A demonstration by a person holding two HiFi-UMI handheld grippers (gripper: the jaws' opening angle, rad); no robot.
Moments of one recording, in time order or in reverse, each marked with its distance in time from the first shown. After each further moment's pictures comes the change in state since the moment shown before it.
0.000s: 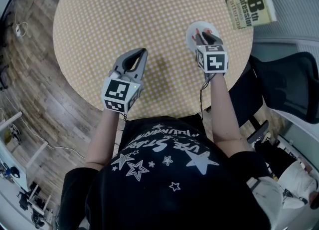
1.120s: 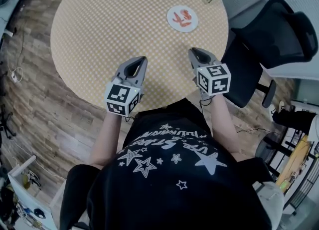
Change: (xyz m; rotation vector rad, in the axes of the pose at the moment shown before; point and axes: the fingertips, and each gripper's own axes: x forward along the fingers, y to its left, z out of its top) left arm -0.086 -0.069 -0.023 0.105 -0.039 -0.277; right arm -0.171 0.101 -0.074 0.199 -0.266 -0.033
